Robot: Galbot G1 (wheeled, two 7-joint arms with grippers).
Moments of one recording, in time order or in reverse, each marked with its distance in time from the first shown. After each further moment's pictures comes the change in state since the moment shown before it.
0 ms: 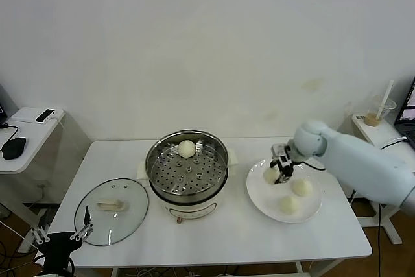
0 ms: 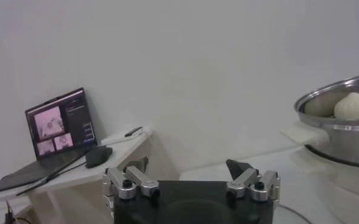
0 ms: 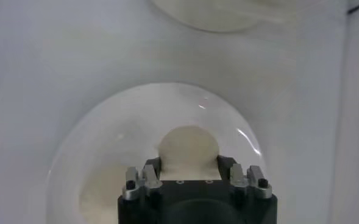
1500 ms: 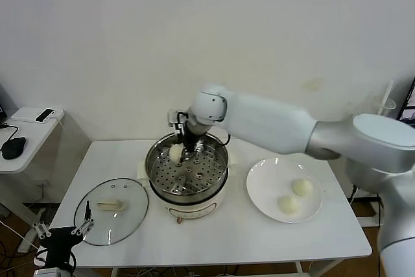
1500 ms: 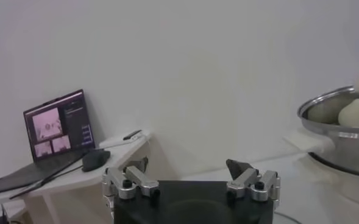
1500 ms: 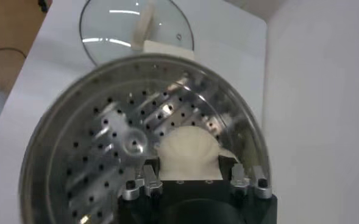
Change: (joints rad) left arm -0.052 0.000 0.006 0.035 -0.008 -0.001 0.001; right arm 0.277 0.618 -0.220 -0.186 0.466 -0.274 0.199
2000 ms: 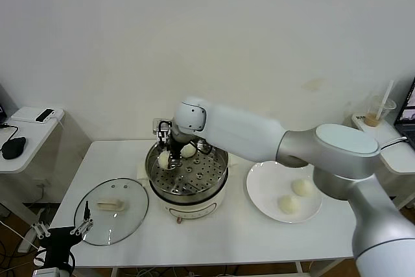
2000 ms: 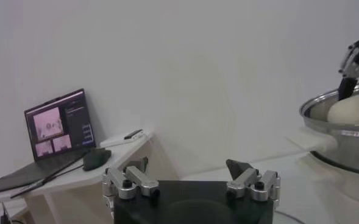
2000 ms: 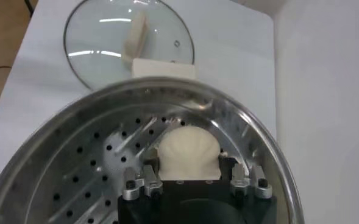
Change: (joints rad) left arm 0.001 0.003 -0.006 0.000 -0.002 -0.005 -0.002; right arm -0.068 0.125 0.009 -0.137 -0.001 -0.021 0.042
